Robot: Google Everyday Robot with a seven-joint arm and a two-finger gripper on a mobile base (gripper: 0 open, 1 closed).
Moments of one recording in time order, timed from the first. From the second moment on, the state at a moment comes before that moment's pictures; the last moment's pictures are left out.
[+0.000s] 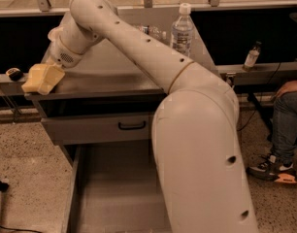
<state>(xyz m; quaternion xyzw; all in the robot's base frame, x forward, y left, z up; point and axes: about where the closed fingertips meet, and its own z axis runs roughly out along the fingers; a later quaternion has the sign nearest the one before) 0.667 0.307 0.840 -0.70 0.60 0.26 0.29</state>
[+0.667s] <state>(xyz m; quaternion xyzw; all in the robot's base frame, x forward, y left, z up) 0.595 0.244 0.887 -0.78 0.46 0.21 0.37</state>
